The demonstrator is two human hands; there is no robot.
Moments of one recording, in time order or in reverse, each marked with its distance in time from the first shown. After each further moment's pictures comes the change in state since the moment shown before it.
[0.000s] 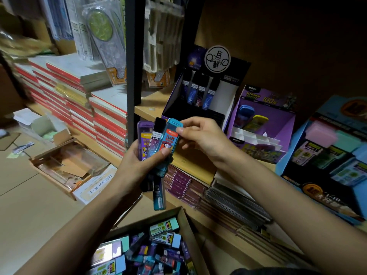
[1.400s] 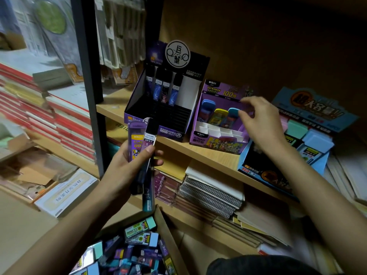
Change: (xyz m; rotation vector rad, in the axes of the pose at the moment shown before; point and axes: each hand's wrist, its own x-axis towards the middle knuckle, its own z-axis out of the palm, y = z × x) left_hand 0.003 -0.017 0.047 -0.034 -0.130 0.044; right_hand -0.044 0.006 -0.167 -1.065 0.710 -0.217
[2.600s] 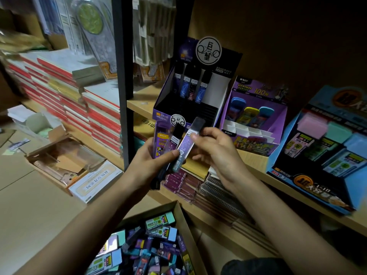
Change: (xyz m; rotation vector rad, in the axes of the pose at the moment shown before) left_hand -0.003 0.002 -0.018 0.083 0.015 -0.078; right_hand -0.075 -0.110 0.066 1.209 -0.513 0.423
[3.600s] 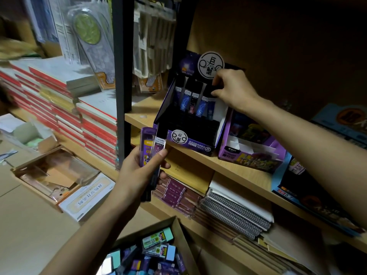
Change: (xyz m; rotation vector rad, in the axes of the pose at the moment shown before) left_hand 0.018 0.007 -0.020 -0.056 0.107 0.048; right_hand 0.143 -0.108 -0.033 -1.307 0.121 -0.478
